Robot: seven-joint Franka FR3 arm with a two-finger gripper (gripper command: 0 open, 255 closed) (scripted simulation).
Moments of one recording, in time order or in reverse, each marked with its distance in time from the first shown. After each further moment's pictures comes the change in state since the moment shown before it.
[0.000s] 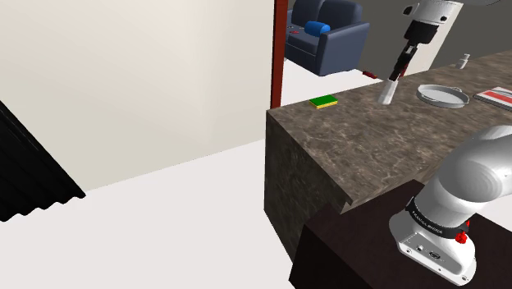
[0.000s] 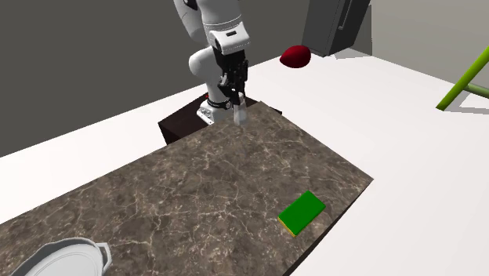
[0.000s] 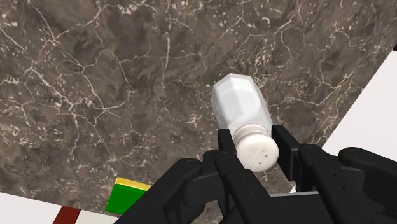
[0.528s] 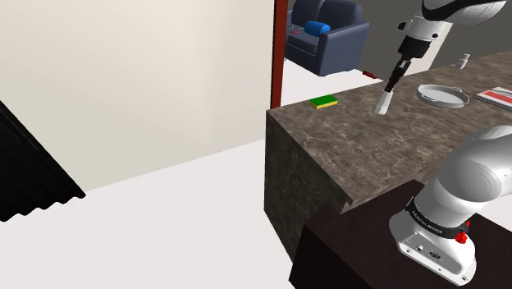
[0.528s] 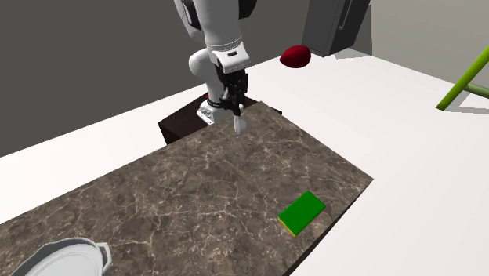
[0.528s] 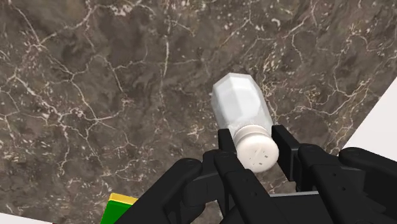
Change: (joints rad) arm -0.008 0.004 -0.022 -0.103 -0.015 0.106 -0.009
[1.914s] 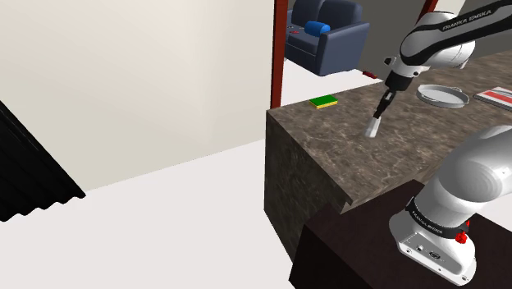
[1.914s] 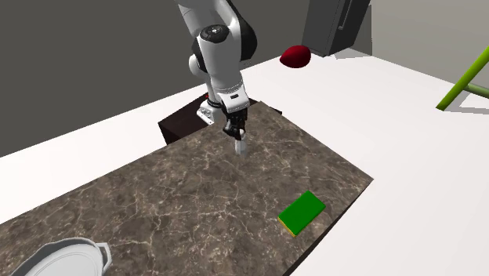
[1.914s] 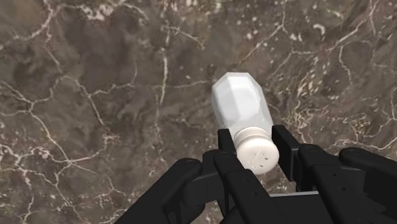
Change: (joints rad) arm 0.007 0.108 -0.089 -0.211 -0.020 0.316 -0.047
